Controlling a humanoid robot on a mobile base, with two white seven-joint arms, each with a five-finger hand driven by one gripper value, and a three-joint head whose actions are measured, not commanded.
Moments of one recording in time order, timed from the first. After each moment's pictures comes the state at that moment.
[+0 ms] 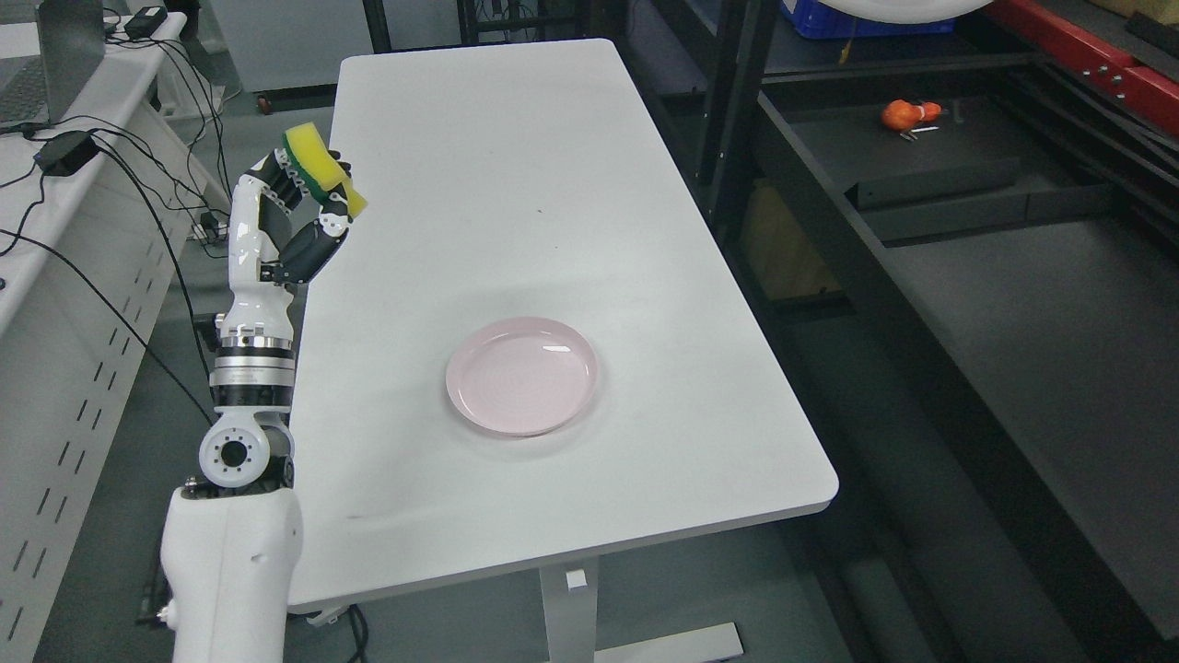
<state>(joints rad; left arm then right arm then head) -0.61 0.02 0.20 -1.18 -0.02 -0.49 -0.09 -0.08 0.00 -0.21 0.00 -0.12 0.00 -0.07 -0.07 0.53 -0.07</state>
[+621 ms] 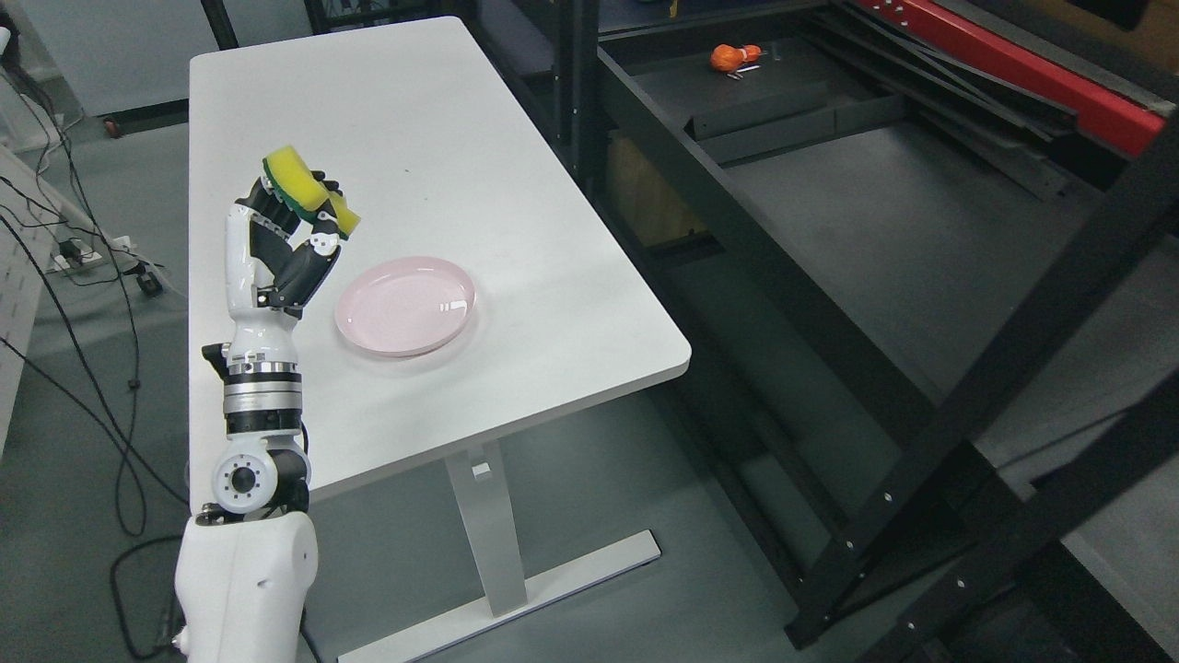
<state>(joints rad) -0.56 0.01 0.17 -1.21 0.09 -0.49 -0.07 -0.08 0.00 -0.21 0.00 -0.12 0.00 -0.07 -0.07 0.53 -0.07</state>
